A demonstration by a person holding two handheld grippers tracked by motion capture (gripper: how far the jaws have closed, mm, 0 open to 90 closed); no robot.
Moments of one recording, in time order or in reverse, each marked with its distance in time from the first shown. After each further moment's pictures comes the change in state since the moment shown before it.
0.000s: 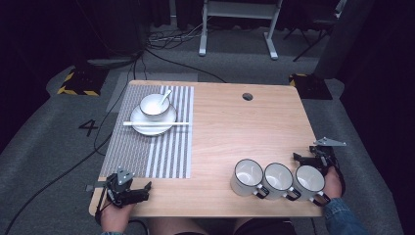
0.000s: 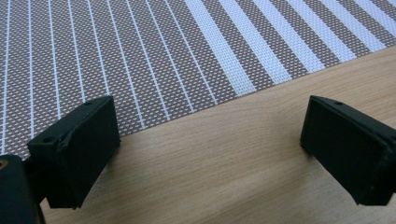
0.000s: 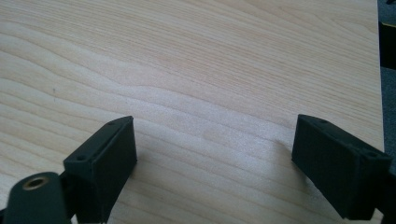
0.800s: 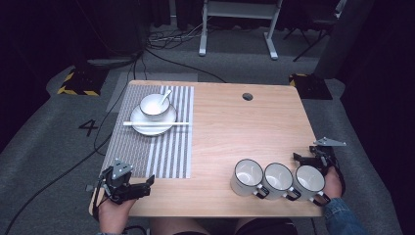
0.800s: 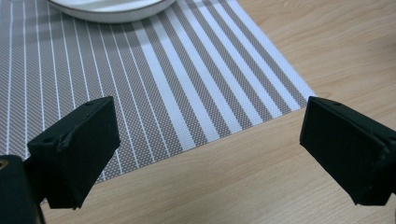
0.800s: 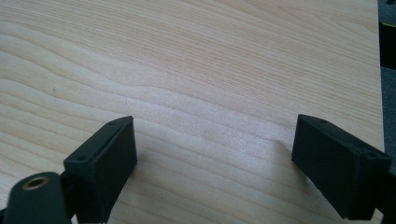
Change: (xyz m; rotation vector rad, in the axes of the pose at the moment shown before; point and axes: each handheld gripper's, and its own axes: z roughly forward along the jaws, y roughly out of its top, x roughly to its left) left arm -0.018 0.044 -0.049 -0.085 -0.070 -0.024; right arm 0.000 0.000 0.000 0.000 0.001 0.000
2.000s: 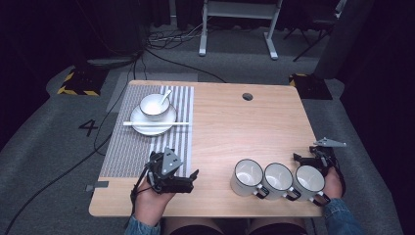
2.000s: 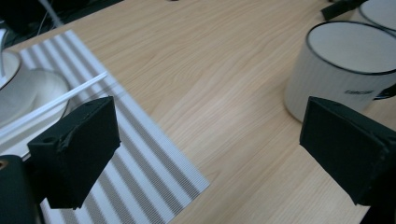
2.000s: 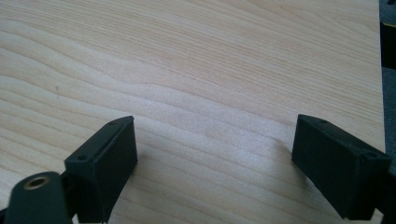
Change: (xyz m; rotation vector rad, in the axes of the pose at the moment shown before) left arm -0.109 0.072 0.012 -0.087 -0.166 0.320; right arm 0.001 -0.001 -0.001 0.003 -0.004 -0.001
